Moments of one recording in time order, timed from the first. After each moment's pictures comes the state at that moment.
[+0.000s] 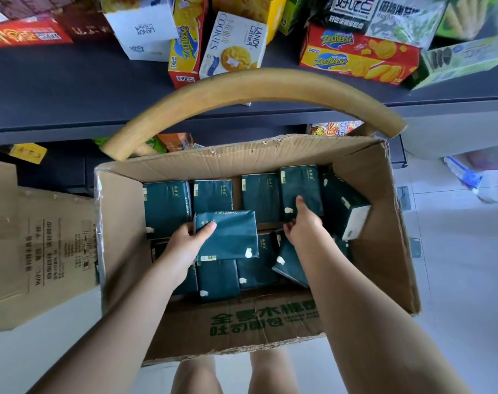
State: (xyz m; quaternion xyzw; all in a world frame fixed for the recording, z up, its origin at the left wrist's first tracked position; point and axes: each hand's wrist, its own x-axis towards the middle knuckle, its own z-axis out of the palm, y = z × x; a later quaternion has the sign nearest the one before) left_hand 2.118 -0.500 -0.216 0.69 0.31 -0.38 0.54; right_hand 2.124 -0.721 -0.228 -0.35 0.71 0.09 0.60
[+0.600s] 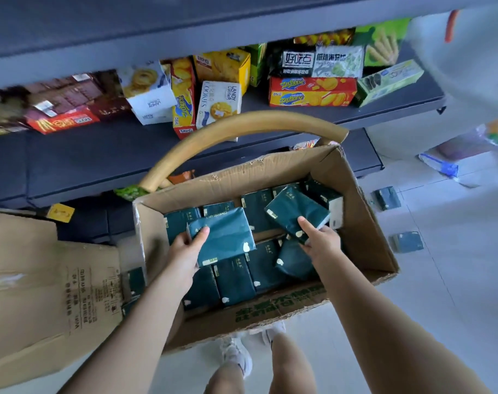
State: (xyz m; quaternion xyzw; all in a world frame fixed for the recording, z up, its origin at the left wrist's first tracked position) left_hand 2.123 -0.480 -0.143 0.66 0.33 -0.31 0.60; right_hand 2.053 -0.722 -0.159 -0.46 0.62 0.04 0.64
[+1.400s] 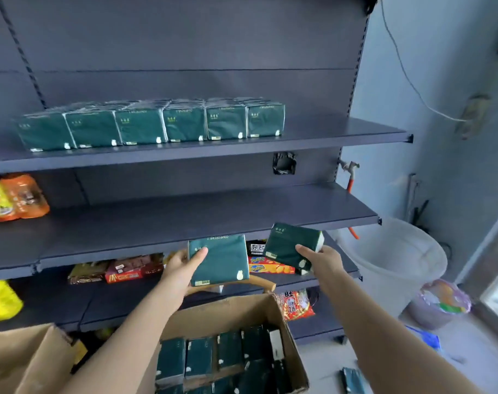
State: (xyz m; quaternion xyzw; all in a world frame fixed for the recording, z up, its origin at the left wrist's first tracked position) left_hand 2.053 -0.568 0.206 0.68 0.07 -0.11 0.72; right_hand 1.996 -0.842 0.203 -0.68 0.33 -0.12 0.64
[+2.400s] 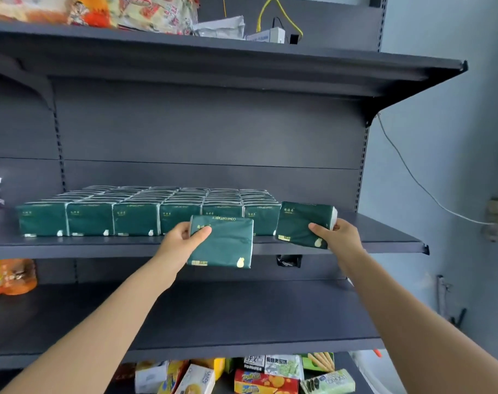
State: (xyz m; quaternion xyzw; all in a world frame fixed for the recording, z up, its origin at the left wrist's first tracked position) left_hand 2.170 -0.648 0.404 0.72 -0.11 0.07 0.68; right_hand 2.134 -0.951 0.419 -0.75 0.13 -0.28 0.59
